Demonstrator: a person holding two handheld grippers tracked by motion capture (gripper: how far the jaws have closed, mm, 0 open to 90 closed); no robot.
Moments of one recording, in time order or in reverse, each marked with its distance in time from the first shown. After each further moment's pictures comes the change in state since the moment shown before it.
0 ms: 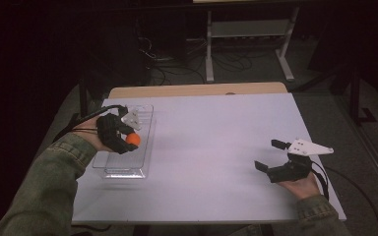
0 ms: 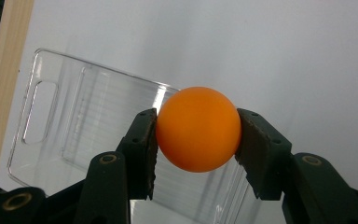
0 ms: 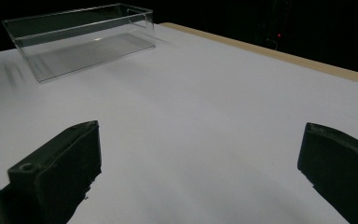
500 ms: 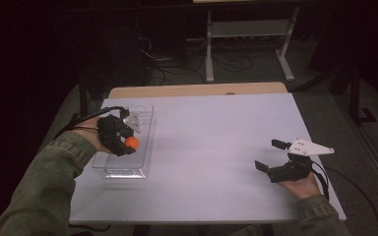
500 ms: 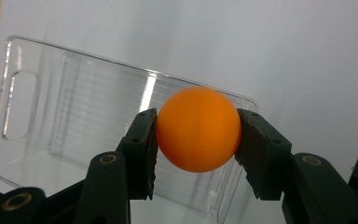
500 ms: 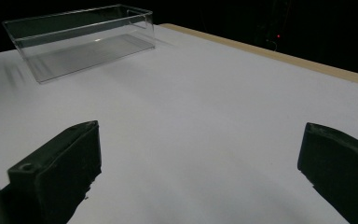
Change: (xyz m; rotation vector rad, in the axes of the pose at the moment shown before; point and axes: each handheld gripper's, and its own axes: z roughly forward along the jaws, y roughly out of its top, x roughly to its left) left arm 0.001 0.000 0.006 0.063 -0.060 0.028; right arm 0.000 0.000 -0.001 -0.002 -0.002 0.000
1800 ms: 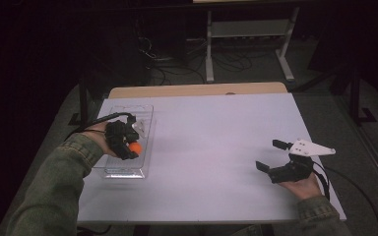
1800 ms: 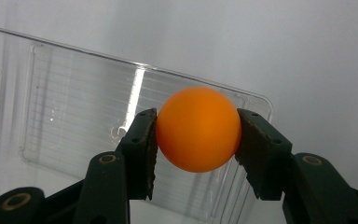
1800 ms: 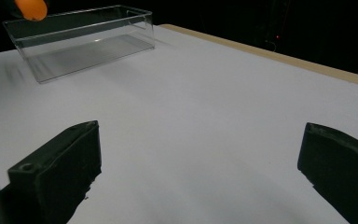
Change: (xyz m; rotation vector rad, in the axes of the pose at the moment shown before) left arm 0.003 0.000 0.034 0.051 -0.045 0.020; right arm 0.000 0.000 -0.002 -0.005 -0.002 -0.003
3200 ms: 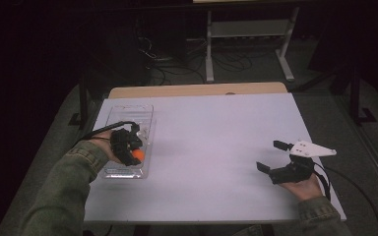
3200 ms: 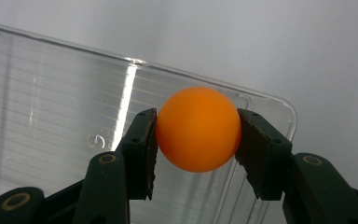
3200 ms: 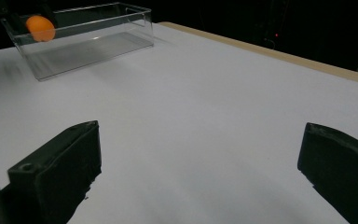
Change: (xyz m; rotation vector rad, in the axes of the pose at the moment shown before) left arm -0.002 -0.005 0.037 0.015 -0.034 -0.007; right arm 0.000 -0.002 -0.002 0.008 -0.005 -0.004
